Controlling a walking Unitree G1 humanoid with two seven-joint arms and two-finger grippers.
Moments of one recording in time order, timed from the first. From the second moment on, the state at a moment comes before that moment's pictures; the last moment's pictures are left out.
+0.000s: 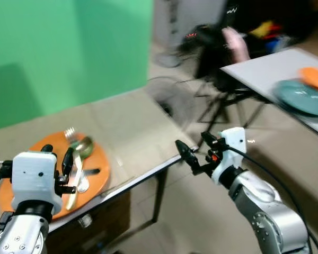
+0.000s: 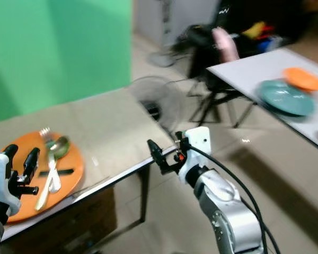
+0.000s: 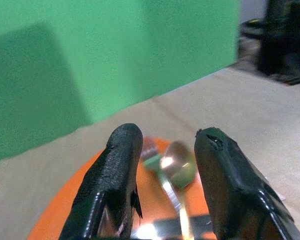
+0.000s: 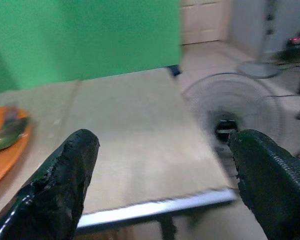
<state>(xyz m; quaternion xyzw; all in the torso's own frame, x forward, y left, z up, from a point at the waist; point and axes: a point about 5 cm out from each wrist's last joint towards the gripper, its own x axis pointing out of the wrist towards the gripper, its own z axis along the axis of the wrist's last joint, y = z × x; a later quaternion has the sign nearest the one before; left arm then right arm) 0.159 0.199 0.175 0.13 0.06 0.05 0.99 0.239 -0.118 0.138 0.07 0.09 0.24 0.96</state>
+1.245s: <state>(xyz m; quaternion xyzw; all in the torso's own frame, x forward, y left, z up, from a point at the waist) 0.170 0.175 0.167 0.07 0.09 -0.03 0.99 0.249 -0.134 0.145 0.04 0.09 0.22 0.97</state>
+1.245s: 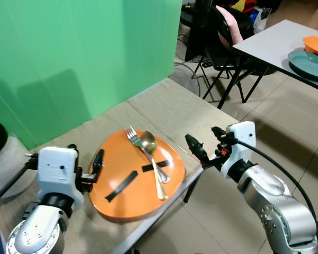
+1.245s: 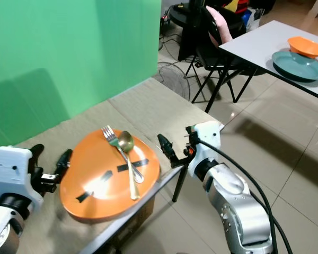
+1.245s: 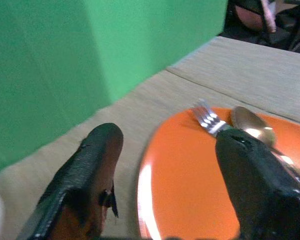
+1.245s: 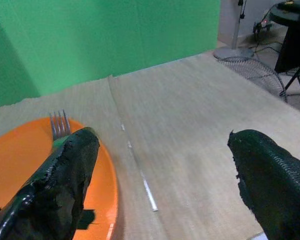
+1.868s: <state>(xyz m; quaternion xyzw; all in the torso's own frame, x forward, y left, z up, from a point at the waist) 0.178 0.177 0.172 0.08 0.07 0.01 0.99 0.250 -0.133 0.146 0.04 0.09 0.24 0.97</state>
